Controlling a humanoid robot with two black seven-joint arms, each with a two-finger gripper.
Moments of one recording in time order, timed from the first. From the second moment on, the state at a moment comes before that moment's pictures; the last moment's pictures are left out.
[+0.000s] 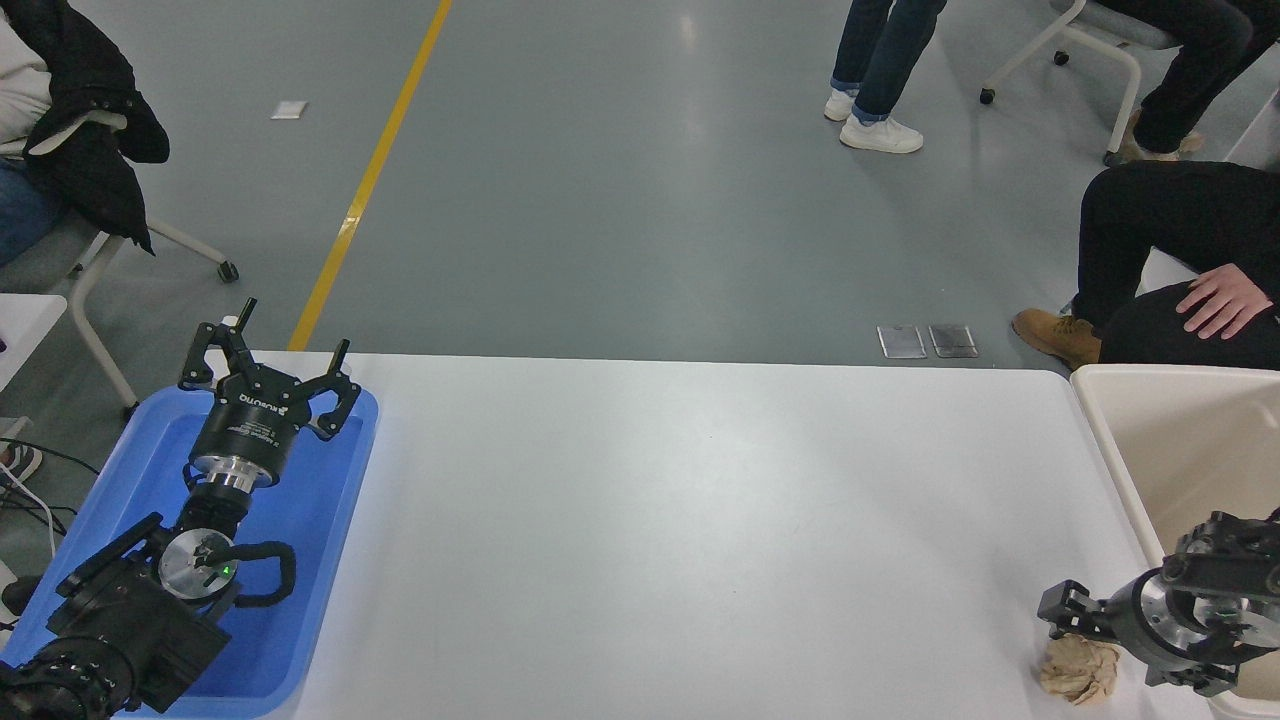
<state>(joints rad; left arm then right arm) -0.60 0.23 -0.89 -0.31 -0.14 -0.79 -0.36 0.99 -0.65 -0.67 1.03 -0.40 0.19 -0.31</state>
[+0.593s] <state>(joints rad) -0.60 0.23 -0.89 -0.31 -0.14 -0.79 -0.36 1.04 -0.68 -0.69 1.10 -0.54 0.19 -0.32</state>
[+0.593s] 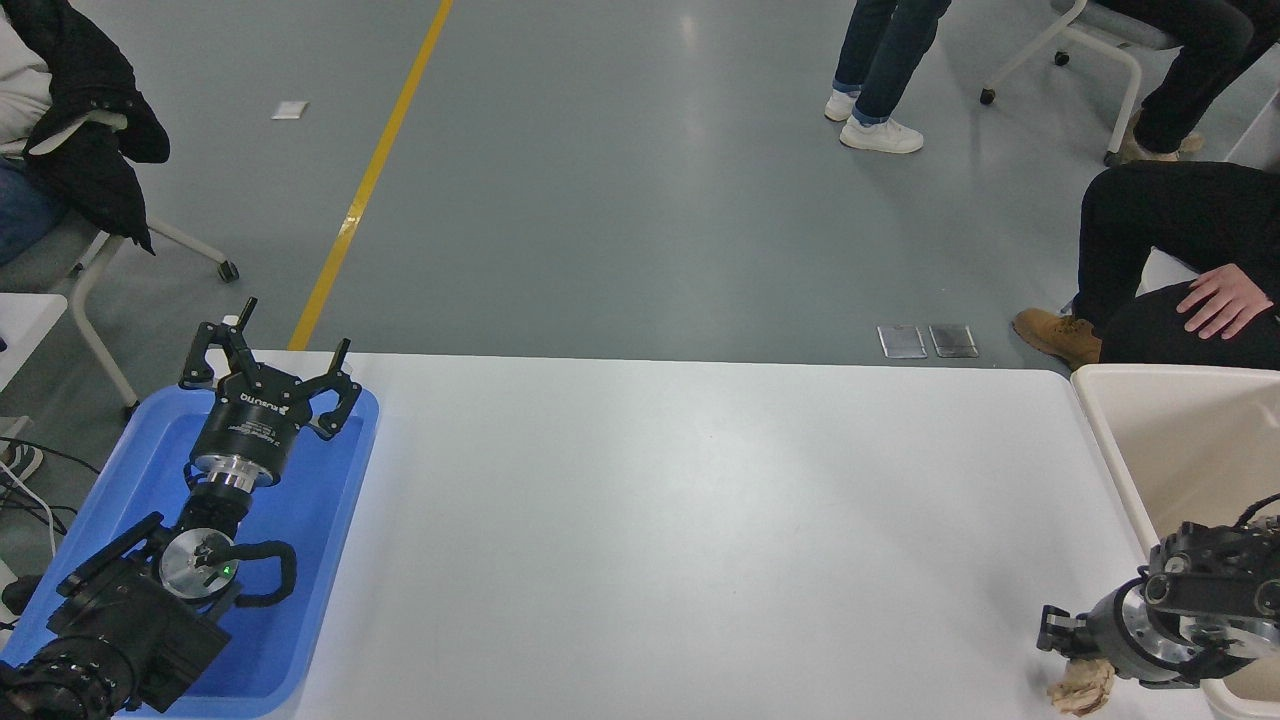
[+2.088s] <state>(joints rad) -0.60 0.23 -0.89 -0.31 -0.14 -0.79 -0.36 2.02 -0.88 -1.07 1.29 -0.57 0.53 -0.33</state>
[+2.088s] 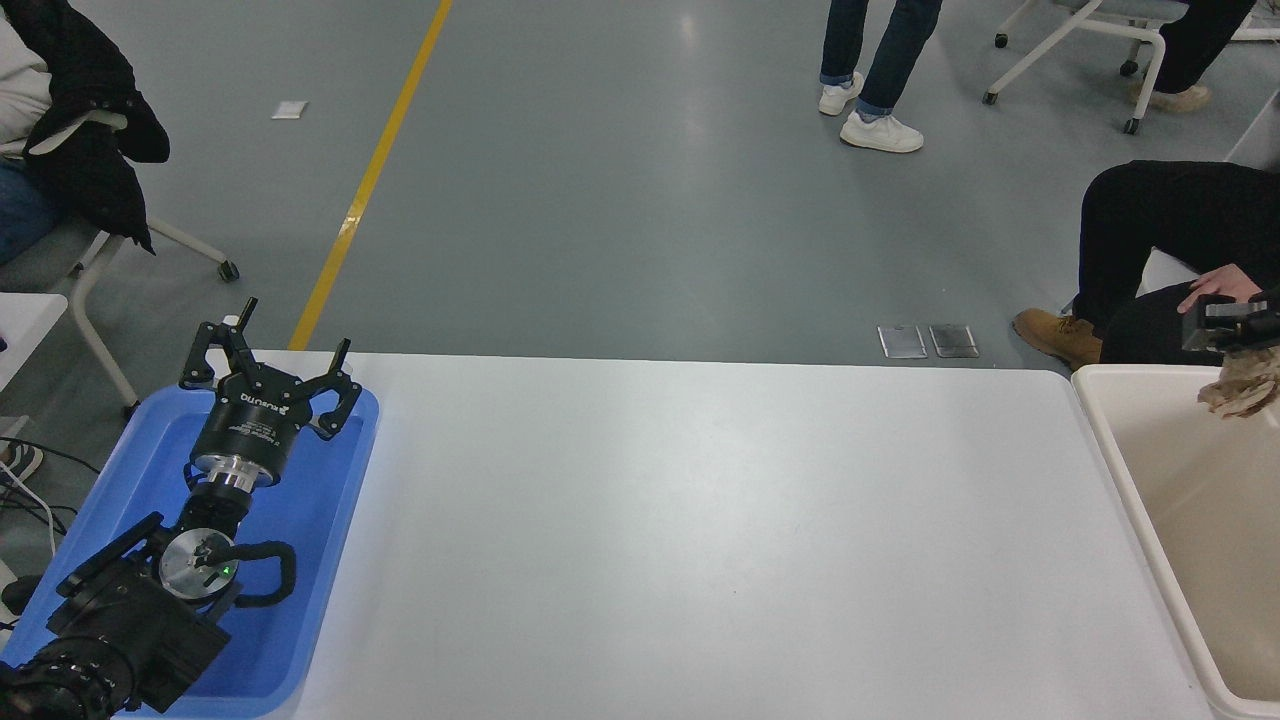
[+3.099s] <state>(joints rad) -0.60 0.23 -0.89 -0.31 -0.14 -0.79 -0.36 1.07 -0.69 -0.61 0.51 -0.56 0.00 -0.32</state>
